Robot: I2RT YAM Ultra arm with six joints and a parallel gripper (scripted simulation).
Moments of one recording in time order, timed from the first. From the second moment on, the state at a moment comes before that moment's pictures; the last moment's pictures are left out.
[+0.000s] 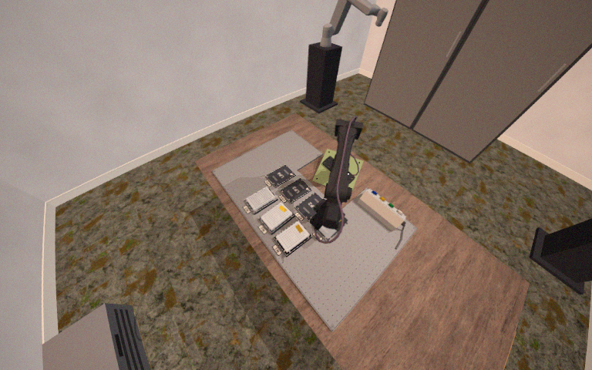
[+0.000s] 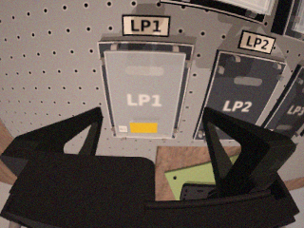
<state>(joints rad) 0.59 1.48 1.26 -1.07 0.04 0.55</state>
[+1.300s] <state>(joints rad) 0.68 1.42 1.18 -1.03 0.08 0.67</state>
